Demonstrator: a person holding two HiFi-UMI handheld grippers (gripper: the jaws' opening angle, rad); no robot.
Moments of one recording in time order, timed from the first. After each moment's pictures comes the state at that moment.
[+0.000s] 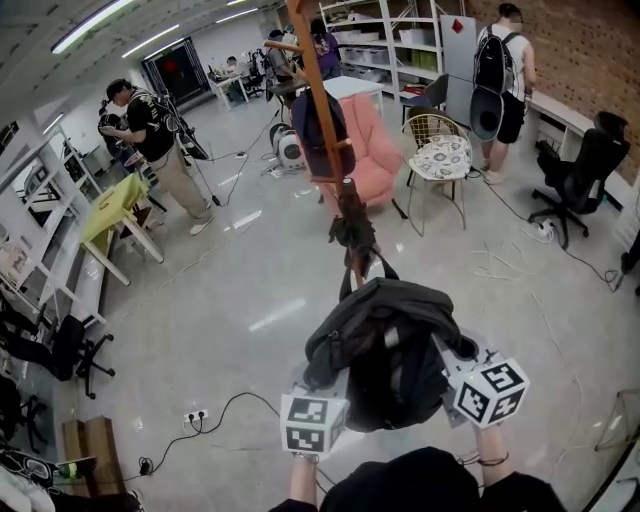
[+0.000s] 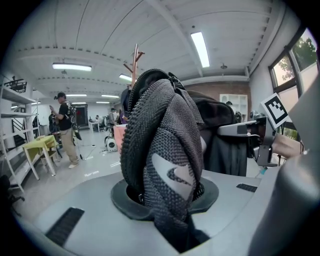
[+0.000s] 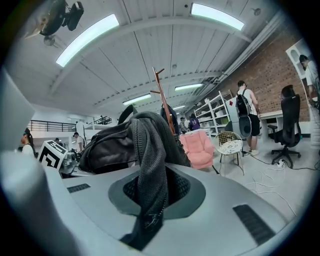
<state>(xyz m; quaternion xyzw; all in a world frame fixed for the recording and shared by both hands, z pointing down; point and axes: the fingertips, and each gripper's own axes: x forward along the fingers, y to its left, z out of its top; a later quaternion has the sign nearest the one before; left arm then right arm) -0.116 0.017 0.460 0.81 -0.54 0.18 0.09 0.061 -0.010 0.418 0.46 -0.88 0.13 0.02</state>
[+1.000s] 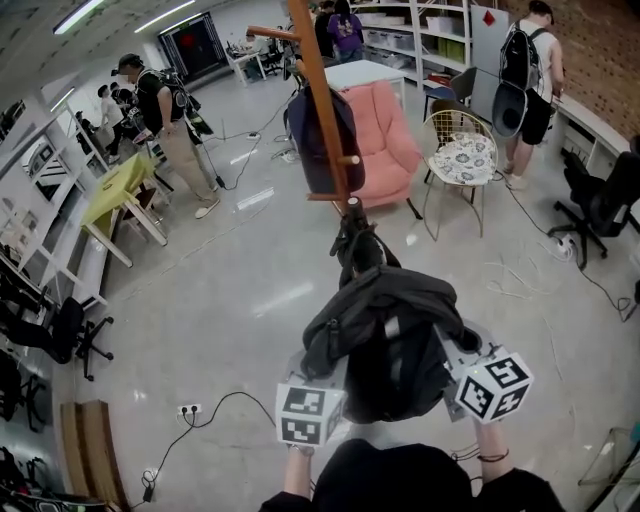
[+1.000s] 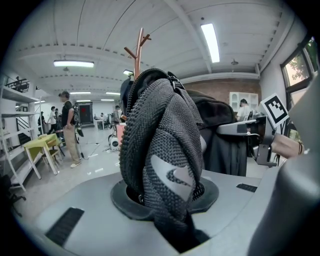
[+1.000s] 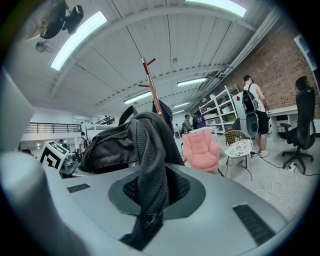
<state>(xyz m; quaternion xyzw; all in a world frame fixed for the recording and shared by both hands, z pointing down) -0.099 -0.141 0.451 0.80 -0.57 0.18 0.11 0.075 -0.182 0.408 0.42 -0.90 0.14 0.02</state>
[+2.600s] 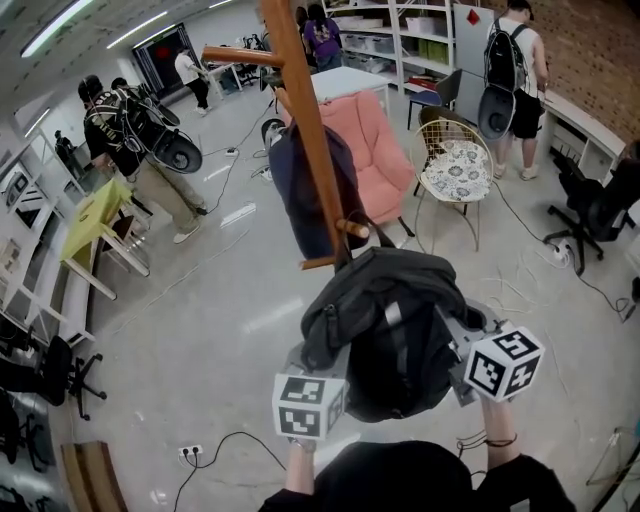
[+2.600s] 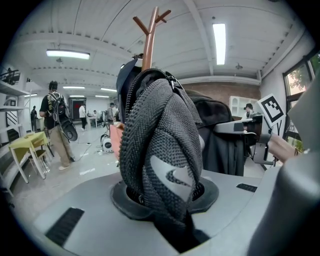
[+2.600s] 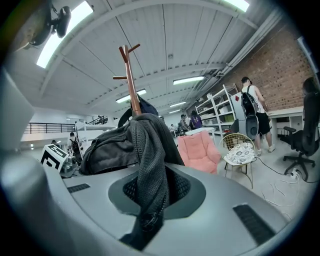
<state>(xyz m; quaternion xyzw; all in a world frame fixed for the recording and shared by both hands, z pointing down) -0.132 -0.341 0.421 0.82 -0.54 0.17 0.13 0.040 -0.380 0.369 0.44 -0.89 0.15 0.03</state>
